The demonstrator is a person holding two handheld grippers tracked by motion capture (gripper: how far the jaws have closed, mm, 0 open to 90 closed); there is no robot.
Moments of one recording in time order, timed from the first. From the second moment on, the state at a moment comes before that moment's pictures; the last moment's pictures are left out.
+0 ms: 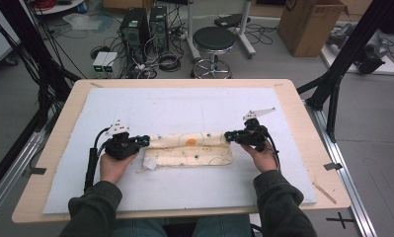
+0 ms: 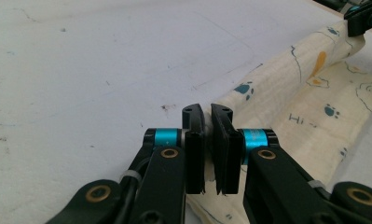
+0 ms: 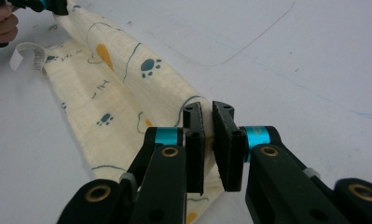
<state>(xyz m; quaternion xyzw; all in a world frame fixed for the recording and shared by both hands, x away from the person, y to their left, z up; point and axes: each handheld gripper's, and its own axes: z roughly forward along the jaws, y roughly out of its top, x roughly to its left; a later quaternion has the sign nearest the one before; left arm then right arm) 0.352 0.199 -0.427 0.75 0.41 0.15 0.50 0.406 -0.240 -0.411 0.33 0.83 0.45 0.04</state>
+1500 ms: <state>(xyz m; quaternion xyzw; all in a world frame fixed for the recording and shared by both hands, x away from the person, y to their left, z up) 0.303 0.202 -0.435 0.81 0.35 0.13 0.46 0.353 -0.252 -0.424 0.29 0.84 0.45 0.02</state>
